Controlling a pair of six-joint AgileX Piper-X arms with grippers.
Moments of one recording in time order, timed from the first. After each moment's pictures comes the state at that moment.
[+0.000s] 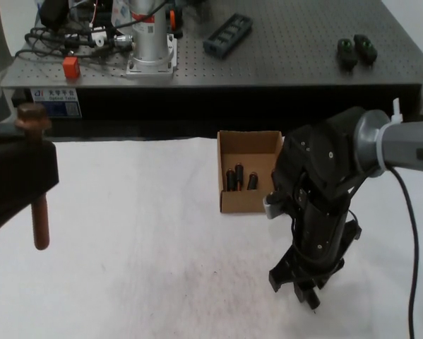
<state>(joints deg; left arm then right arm) -45.1 26.8 -53.4 47.7 0.0 -11.5 17.8 103.7 -63.4 56.6 6.9 0.0</state>
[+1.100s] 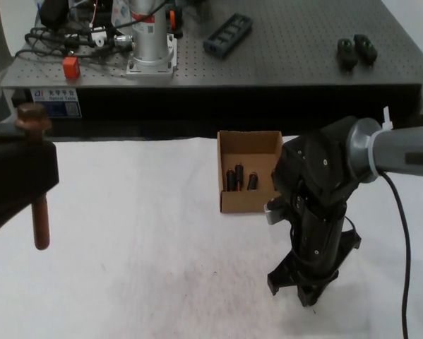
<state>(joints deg) -45.1 26.8 -53.4 47.7 0.0 -11.5 17.5 104.3 -63.2 54.8 5.4 3.4</state>
